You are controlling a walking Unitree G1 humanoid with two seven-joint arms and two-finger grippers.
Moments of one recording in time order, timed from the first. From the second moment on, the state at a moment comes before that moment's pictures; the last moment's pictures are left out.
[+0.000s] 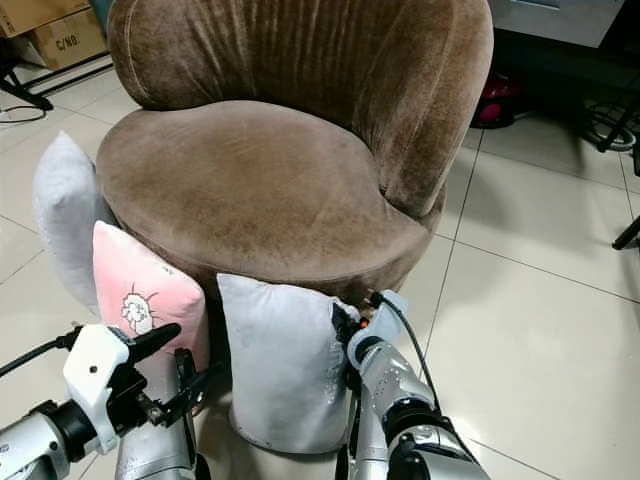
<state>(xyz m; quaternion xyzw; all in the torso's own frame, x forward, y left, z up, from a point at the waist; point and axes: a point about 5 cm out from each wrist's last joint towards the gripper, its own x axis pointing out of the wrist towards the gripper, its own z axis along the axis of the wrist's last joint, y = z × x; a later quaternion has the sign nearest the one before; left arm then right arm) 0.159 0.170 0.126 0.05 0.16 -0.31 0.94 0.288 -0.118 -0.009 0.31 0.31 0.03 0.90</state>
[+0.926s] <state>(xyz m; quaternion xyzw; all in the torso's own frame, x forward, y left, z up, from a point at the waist) 0.161 0.165 0.125 0.04 0.16 -0.32 0.93 0.290 -0.117 -0.007 0.29 0.31 0.06 0.91</state>
